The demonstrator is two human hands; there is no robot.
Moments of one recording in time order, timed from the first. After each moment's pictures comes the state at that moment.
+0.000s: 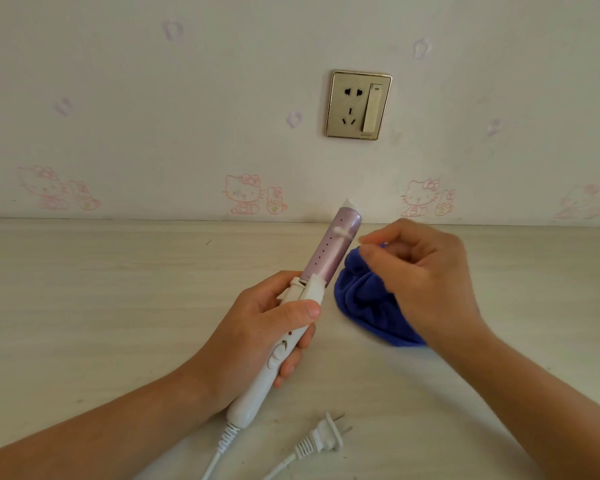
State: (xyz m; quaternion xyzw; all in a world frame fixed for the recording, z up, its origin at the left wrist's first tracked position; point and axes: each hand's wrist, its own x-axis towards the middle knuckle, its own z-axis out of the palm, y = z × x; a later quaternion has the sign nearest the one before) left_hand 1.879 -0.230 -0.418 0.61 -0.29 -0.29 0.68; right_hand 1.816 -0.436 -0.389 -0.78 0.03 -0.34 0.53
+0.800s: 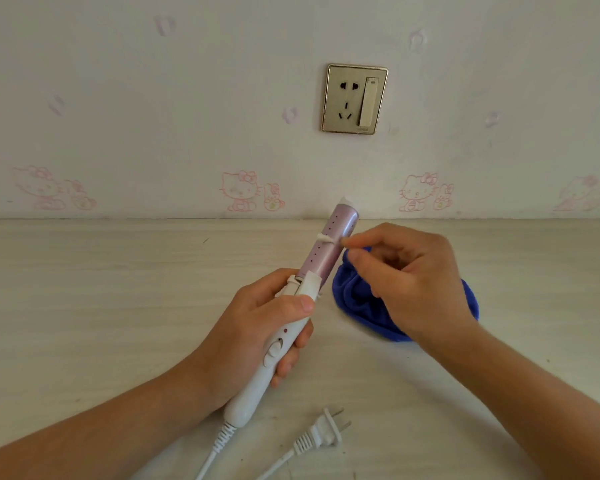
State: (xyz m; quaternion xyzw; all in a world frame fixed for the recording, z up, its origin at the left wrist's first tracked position) left_hand 1.879 -0.229 -0.419 0.61 -0.29 -0.30 0.67; right_hand 1.814 -0.429 -0.391 -0.81 -0.01 -0.34 0.49
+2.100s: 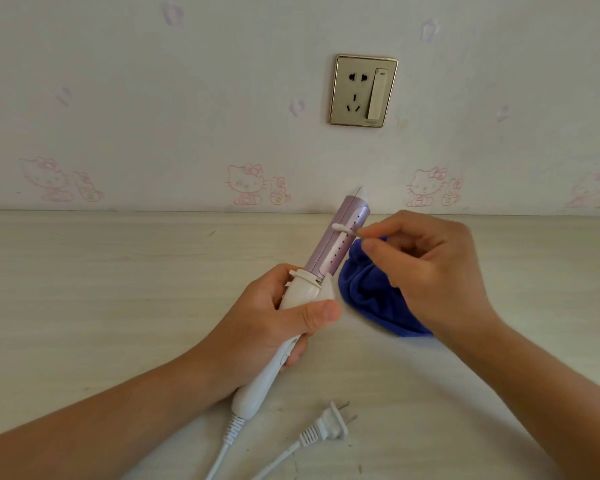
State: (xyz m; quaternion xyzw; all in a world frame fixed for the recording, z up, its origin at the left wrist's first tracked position) left_hand 1.882 -0.235 -0.425 0.62 -0.27 -0.27 0.68; right_hand 1.815 -0.437 -0.390 -0.80 -0.01 -0.33 0.50
